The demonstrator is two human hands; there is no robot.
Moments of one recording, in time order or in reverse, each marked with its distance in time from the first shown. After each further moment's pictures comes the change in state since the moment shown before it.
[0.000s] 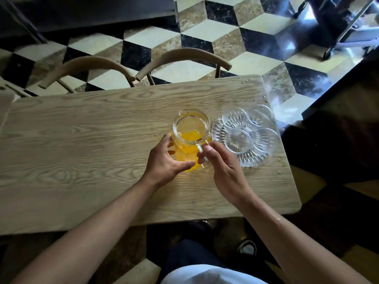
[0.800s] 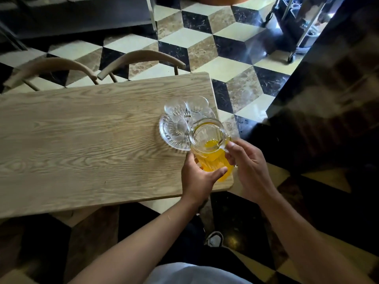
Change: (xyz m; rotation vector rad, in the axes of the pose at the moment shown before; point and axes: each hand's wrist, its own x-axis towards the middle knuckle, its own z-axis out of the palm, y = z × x) left_hand -0.114 0.149 0.241 -0.390 0.091 -0.170; right_hand -0.105 -0.056 -0.212 -0.075 0.175 0.027
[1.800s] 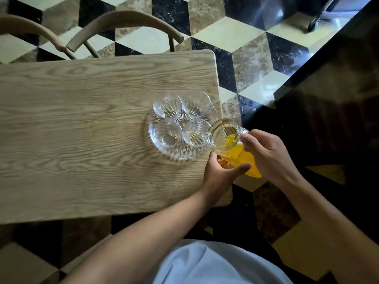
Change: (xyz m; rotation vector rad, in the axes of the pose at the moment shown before) left_hand 0.090 -0.041 0.089 -0.326 -0.246 -0.384; right_hand 0.125 0.032 -0.054 -0.497 -0.092 0.166
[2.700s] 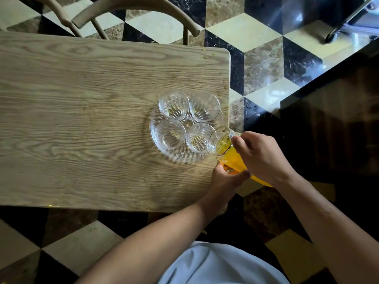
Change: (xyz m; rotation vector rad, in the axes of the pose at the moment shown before) left_hand 0.016 -0.014 0.028 -0.314 0.023 -0.159; right_hand 0.046 -0.010 0.013 -0.530 -0.129 -0.063
